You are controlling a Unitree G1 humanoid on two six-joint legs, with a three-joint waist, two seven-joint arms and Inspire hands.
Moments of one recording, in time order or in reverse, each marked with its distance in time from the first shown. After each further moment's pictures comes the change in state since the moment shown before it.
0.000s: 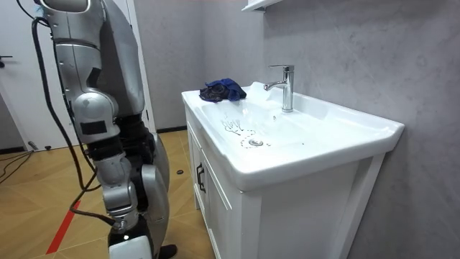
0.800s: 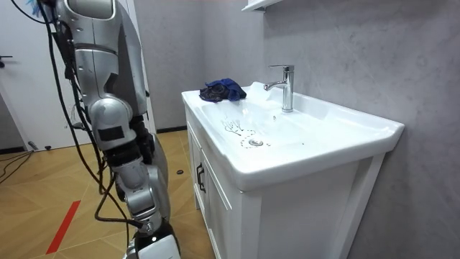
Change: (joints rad) left arm -0.062 0.149 0.372 -0.628 -0.161 -0.212 0.613; right arm 0.054 -0.043 -0.168 -0.099 -0.114 -0.066 -0.038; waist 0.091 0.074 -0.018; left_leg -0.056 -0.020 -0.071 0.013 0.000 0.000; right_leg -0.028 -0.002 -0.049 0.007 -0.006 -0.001
